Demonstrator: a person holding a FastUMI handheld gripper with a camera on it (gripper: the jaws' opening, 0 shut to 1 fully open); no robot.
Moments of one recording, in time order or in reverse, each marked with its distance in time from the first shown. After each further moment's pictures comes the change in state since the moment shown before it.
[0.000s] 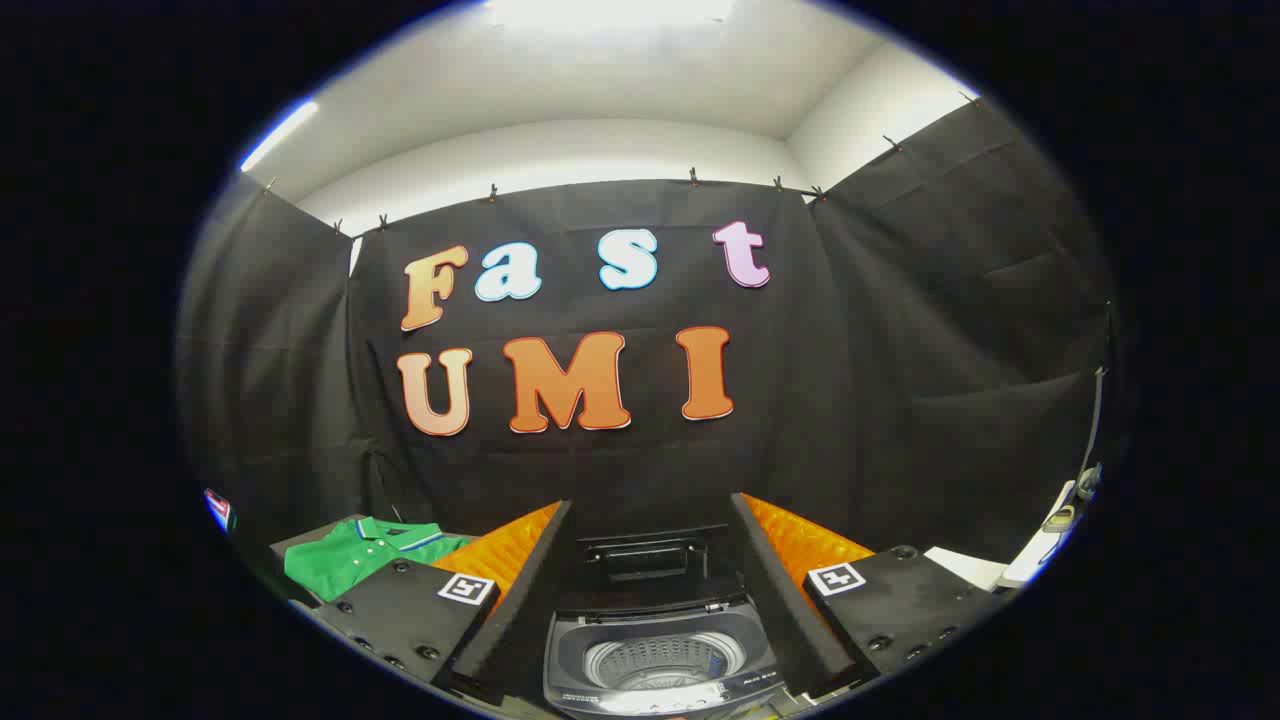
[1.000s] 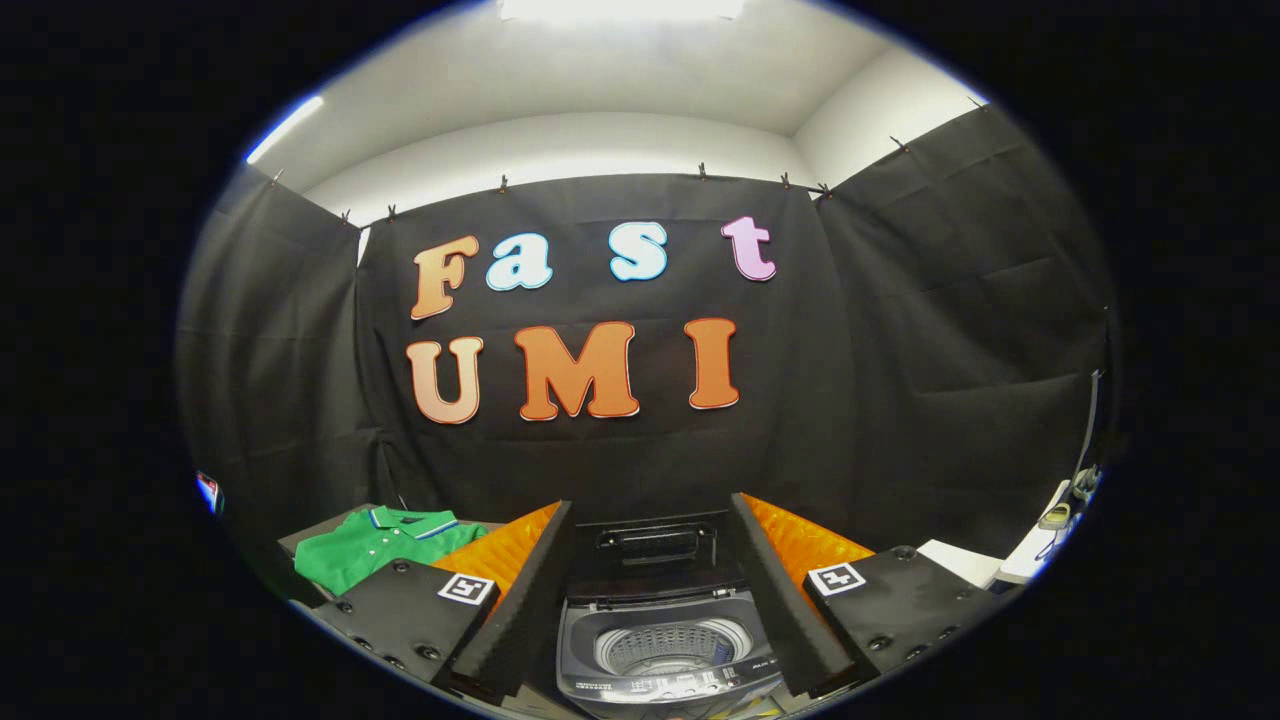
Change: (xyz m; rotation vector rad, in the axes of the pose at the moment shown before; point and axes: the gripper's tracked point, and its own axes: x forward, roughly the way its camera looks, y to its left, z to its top) arm -0.020 0.019 -0.012 -0.008 0.024 0.004
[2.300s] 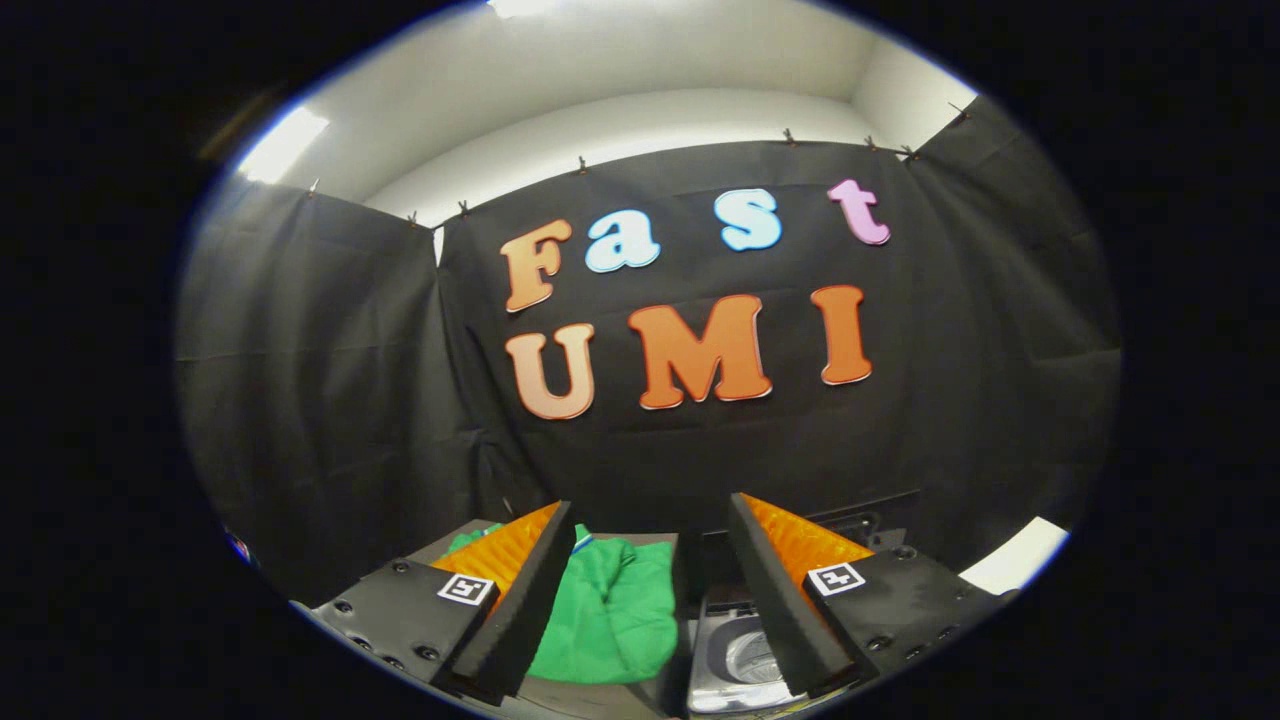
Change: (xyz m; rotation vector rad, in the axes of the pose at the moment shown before) arm 0.068 0.200 -0.014 0.073 0.085 0.336
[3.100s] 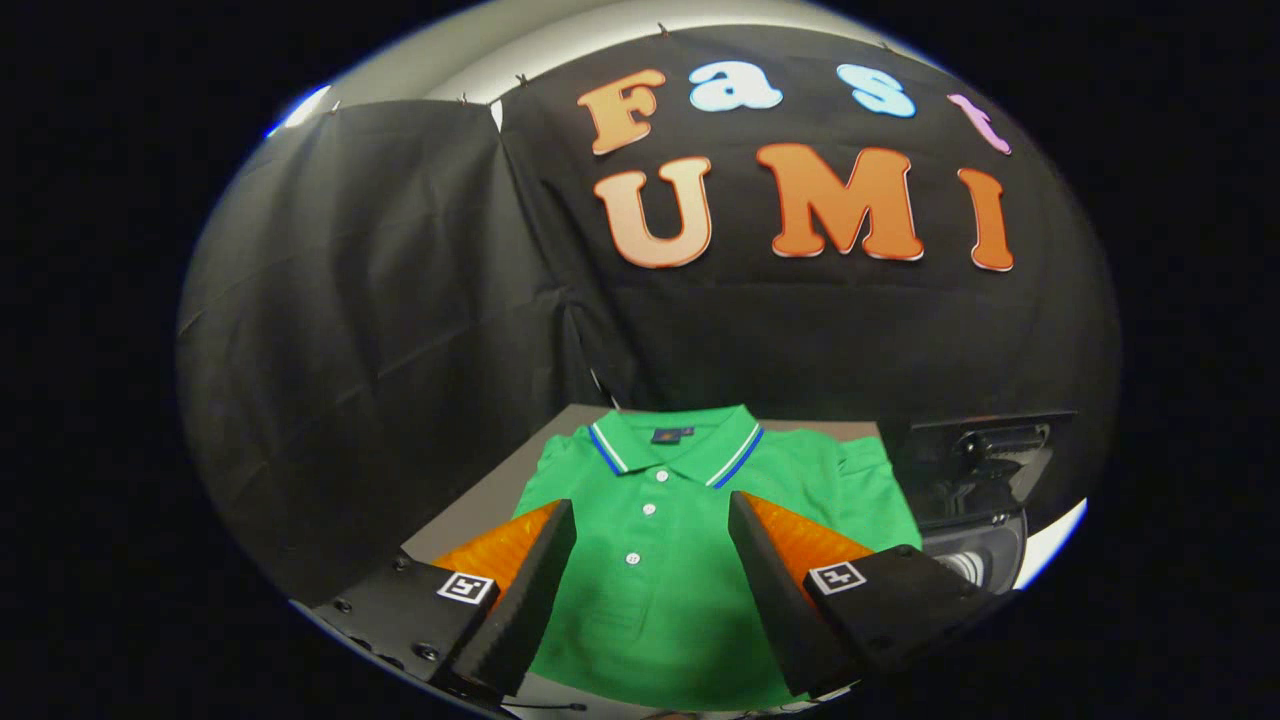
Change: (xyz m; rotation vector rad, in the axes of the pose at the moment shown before) arm 0.122 0.160 -0.165 -0.019 0.473 0.172
